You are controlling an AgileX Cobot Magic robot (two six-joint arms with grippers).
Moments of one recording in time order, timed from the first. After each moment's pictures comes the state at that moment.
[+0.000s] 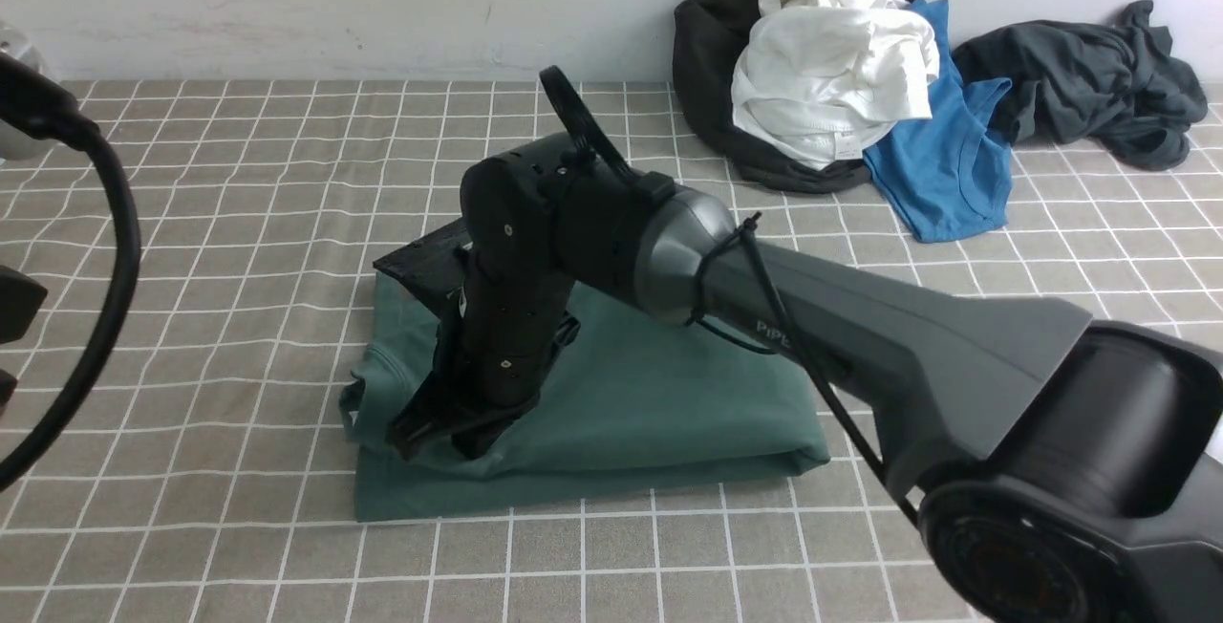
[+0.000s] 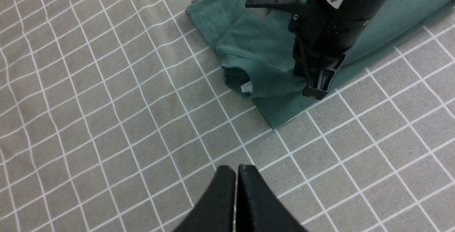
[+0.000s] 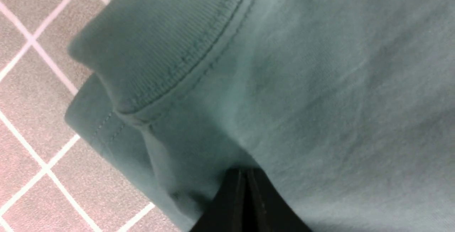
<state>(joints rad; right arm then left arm) 0.82 2.43 -2.21 0.20 1.23 -0.13 -0.24 0.88 -1.16 -0.04 1.20 0.25</state>
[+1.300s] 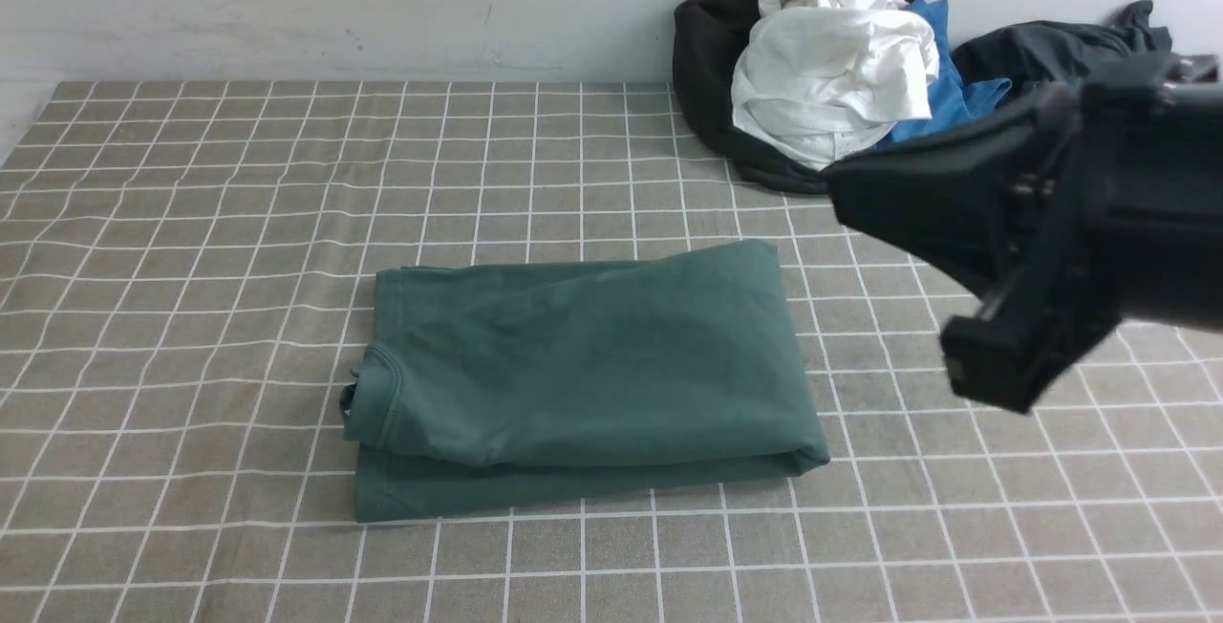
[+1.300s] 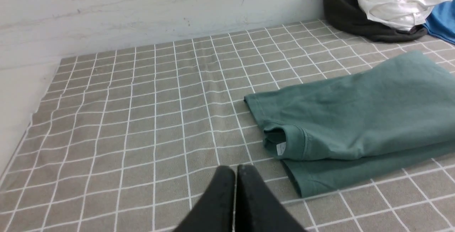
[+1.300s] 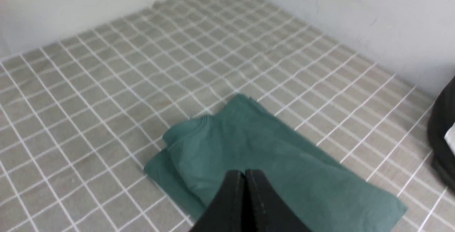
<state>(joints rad) 0.74 0.98 -1.01 0.13 0.55 -0.22 -0.24 0.00 -0.48 0.10 0.83 -0.06</state>
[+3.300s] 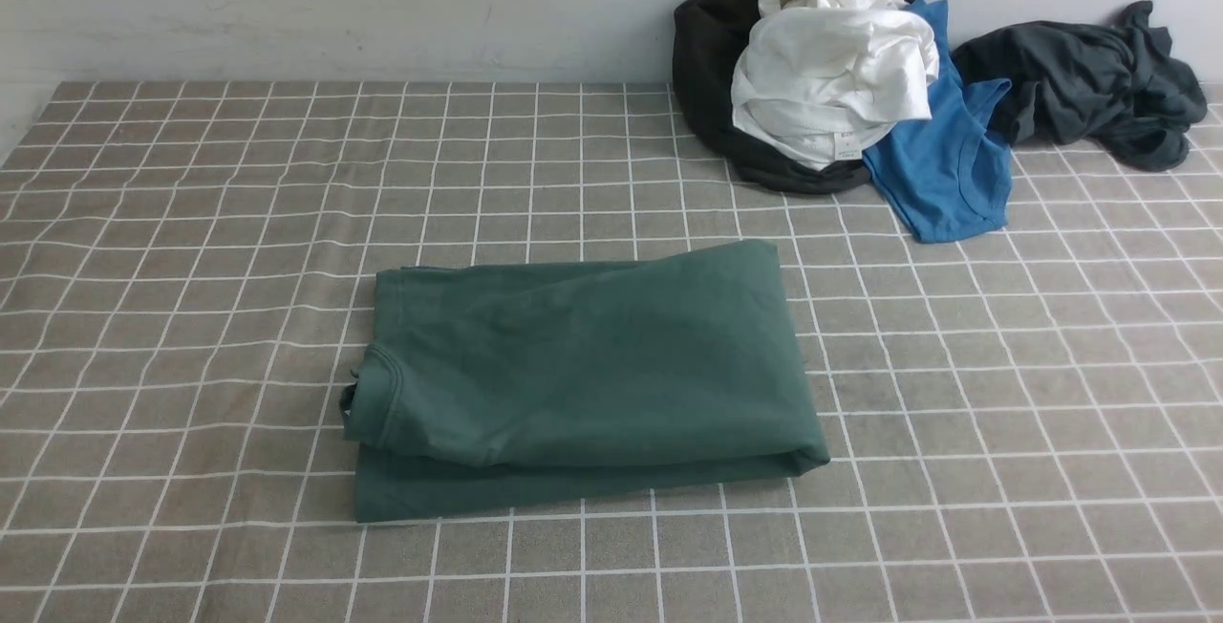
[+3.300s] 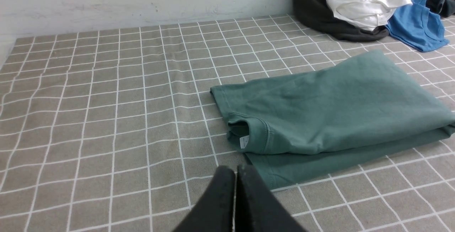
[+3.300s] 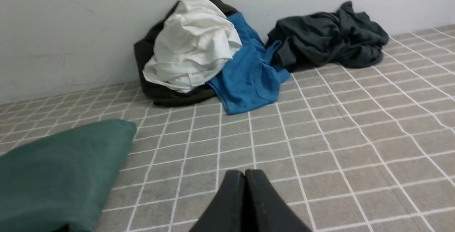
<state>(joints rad) -0.01 -0.01 0.03 -0.04 0.26 0.22 -0.24 0.00 -0.48 0.00 0.84 -0.06</state>
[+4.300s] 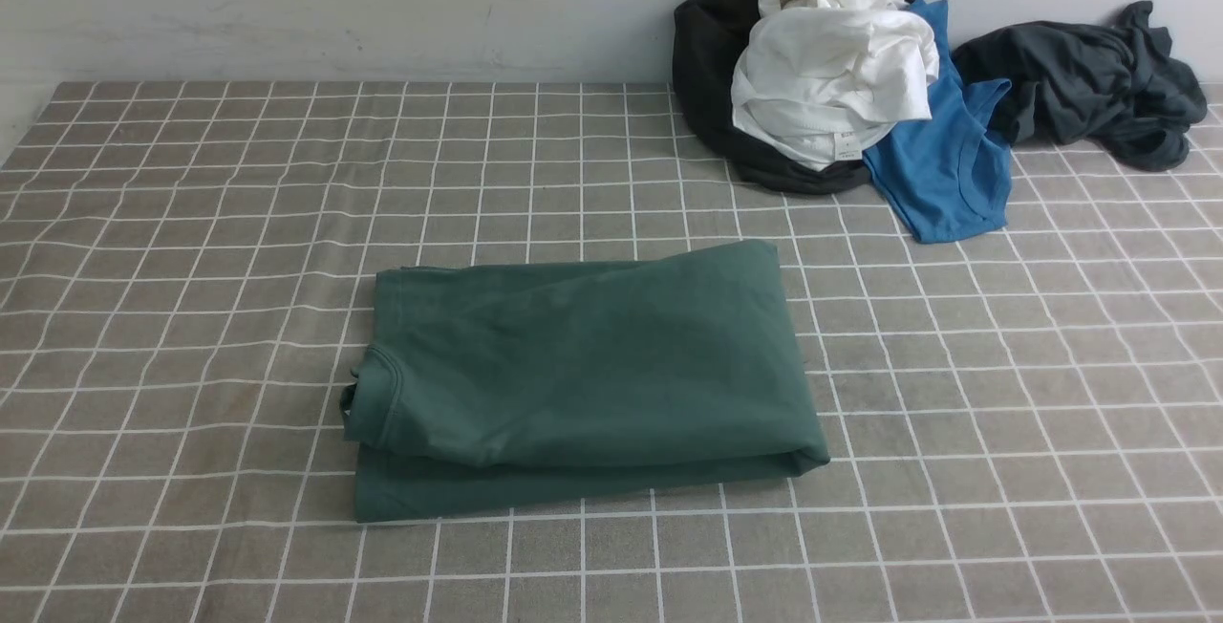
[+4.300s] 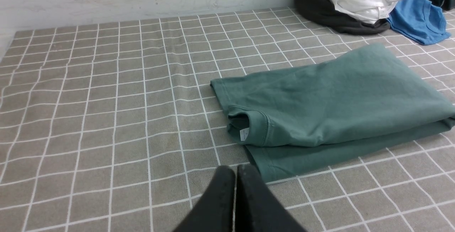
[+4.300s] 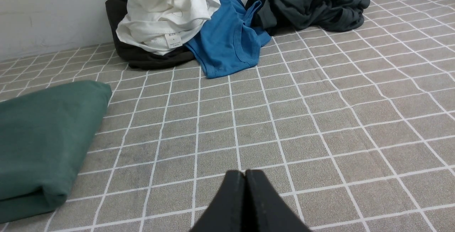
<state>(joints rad) -0.01 -0.01 0.03 -0.04 0.35 0.19 -0.24 -0.01 -0.48 0.00 0.86 -0.06</state>
